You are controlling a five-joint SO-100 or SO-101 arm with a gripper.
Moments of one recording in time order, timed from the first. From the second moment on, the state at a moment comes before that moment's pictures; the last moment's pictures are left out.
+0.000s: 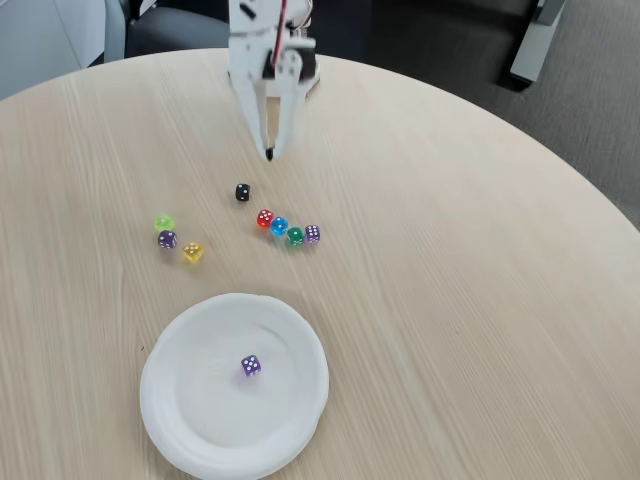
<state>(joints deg) -1.1 171.2 159.4 60.6 29.4</state>
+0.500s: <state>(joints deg) -1.1 179.2 170.6 60.2 16.5</state>
